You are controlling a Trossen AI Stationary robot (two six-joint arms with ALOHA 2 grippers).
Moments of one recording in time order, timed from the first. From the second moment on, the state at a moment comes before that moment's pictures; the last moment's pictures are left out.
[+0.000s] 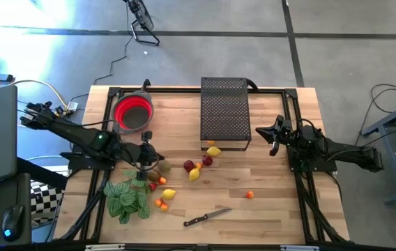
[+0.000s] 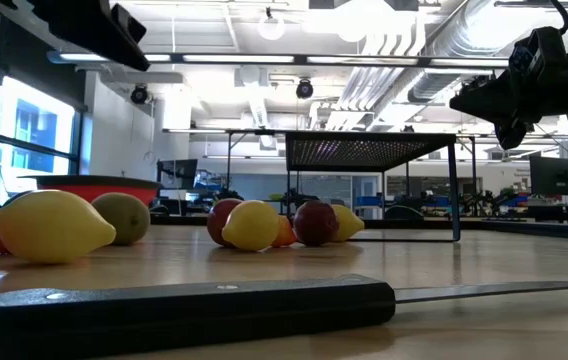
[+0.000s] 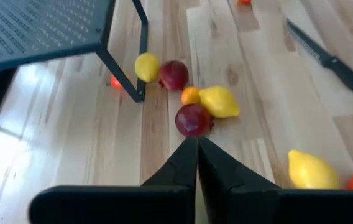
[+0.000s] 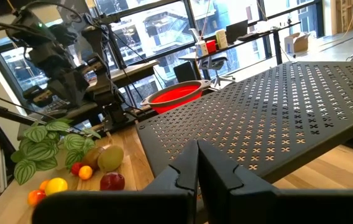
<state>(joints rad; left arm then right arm) -0.35 0.95 0.74 -0.45 -0.36 -0.07 -0.19 0.04 0.01 0.06 0.13 0.32</state>
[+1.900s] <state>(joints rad) -0.32 1.30 0.74 -0.59 -0.34 -0.16 -0.19 0.05 0.01 0.05 0.13 0.32</state>
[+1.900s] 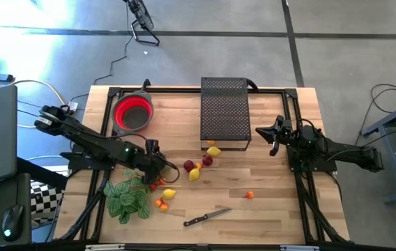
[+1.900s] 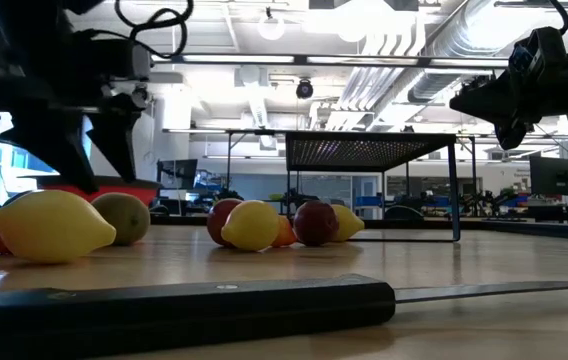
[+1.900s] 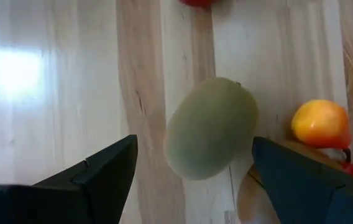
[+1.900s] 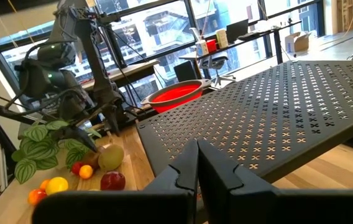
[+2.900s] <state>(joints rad) -0.16 1.31 0.74 -0.53 -0.09 -0.06 -0.19 0.04 0.01 0.04 0.13 0.31</state>
